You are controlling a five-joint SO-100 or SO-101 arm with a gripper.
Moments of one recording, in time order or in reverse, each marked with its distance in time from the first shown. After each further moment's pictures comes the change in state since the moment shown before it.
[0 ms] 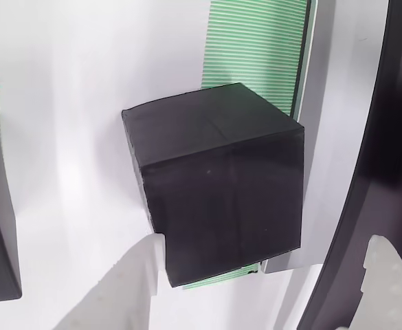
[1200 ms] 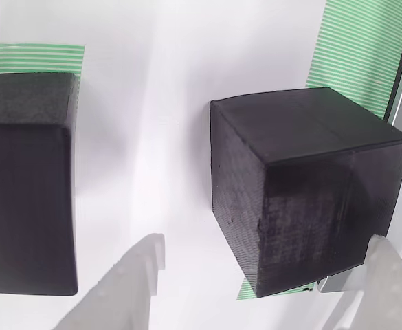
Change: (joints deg) arm 1.8 -0.6 3.3 2.9 -6.9
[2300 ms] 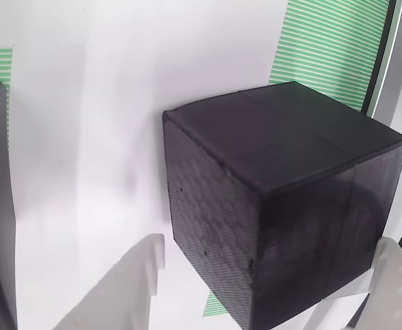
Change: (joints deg) arm -0.4 -6.7 -4.7 -5.7 -0.1
